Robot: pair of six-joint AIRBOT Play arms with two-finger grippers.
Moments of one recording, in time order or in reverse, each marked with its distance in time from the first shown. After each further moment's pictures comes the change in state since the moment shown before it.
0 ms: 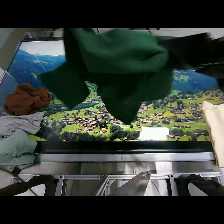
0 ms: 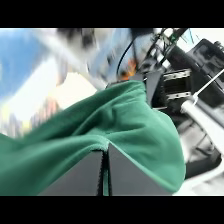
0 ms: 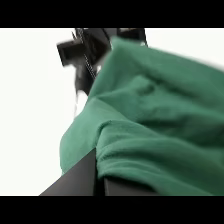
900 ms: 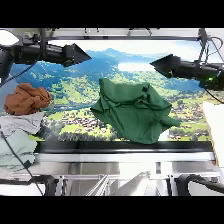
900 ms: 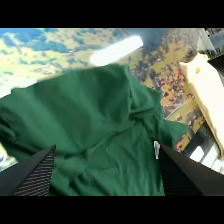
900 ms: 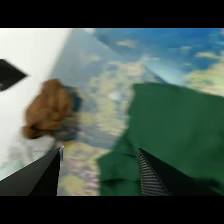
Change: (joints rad) left arm 0.009 -0.261 -0.302 0.388 0.231 0.065; right arm -0.143 -0.333 0.039 -0.537 -0.331 -0.026
